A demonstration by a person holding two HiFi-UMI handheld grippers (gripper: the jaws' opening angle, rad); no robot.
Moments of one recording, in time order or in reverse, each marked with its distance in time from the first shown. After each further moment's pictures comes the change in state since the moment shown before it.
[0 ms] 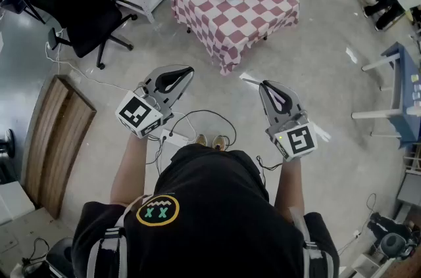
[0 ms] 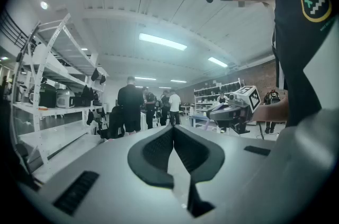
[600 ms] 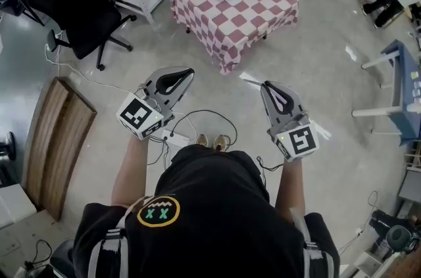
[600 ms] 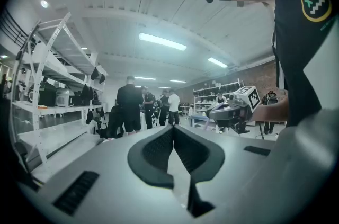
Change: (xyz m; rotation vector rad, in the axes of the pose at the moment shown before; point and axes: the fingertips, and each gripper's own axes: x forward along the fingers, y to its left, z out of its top) left arm -0.002 -0.004 -0.002 -0.008 0.000 -0.015; right arm -0.003 -0.001 0.001 0.010 -0.004 -0.022
